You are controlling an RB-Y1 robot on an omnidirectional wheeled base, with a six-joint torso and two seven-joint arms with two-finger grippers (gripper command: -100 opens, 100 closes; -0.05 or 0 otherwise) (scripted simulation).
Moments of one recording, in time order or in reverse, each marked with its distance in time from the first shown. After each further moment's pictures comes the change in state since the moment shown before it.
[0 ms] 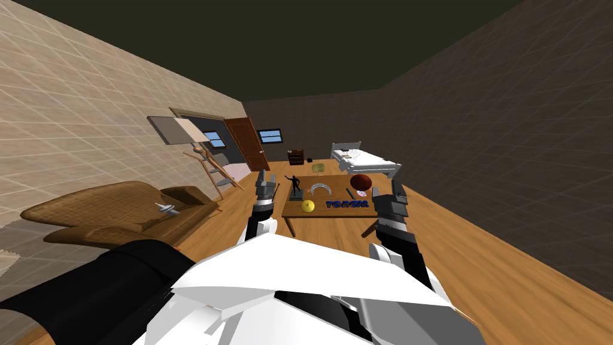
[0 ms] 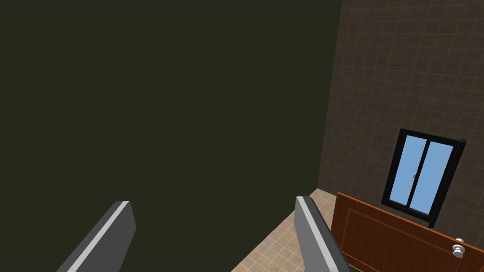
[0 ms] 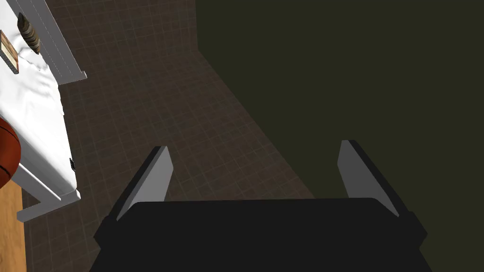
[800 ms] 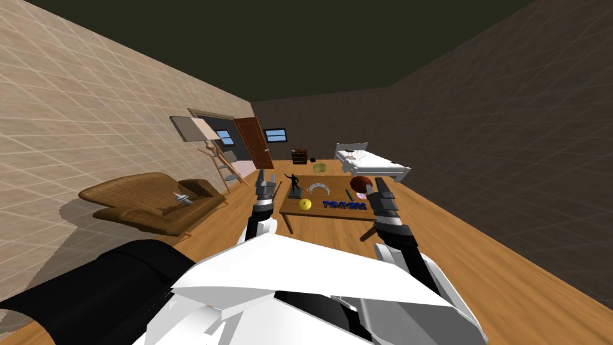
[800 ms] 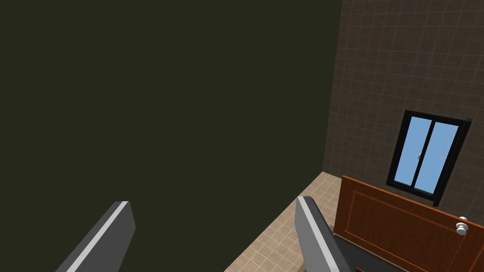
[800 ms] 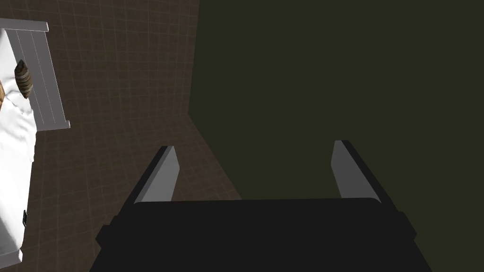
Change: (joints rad) left arm 0.000 0.000 0.000 0.000 0.000 0.000 0.000; right arm -0.061 -0.208 0.023 0.038 0.053 0.002 0.026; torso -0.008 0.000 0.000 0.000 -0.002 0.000
